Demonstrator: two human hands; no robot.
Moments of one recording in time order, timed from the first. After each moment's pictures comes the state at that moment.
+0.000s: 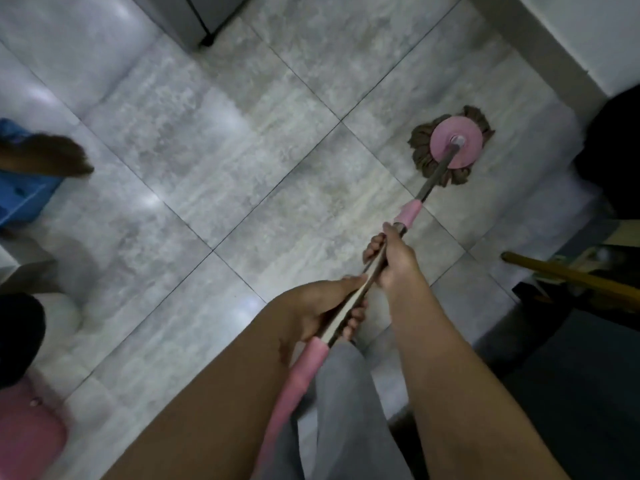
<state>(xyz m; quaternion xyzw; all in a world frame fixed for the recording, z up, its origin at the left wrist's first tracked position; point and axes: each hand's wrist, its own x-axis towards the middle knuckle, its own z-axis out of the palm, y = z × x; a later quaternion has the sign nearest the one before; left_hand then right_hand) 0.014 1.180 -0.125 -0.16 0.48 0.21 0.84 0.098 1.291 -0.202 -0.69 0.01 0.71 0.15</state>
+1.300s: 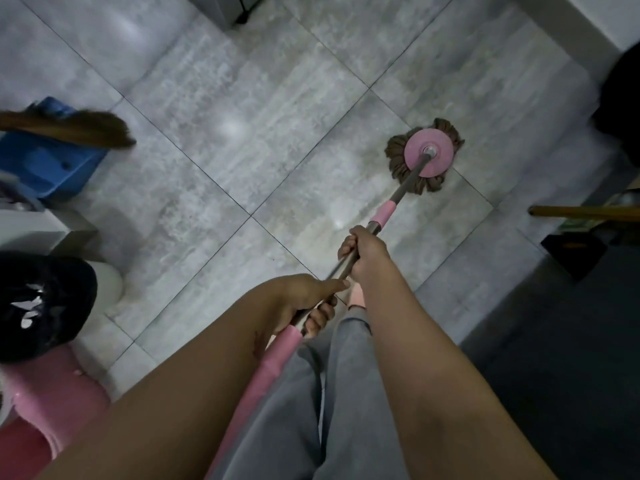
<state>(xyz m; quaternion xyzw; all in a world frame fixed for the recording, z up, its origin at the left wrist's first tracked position) -0.023 0.984 -0.081 -0.12 0.58 0.09 0.80 0.056 1.084 -0.168 -0.68 0.00 0.73 0.12</state>
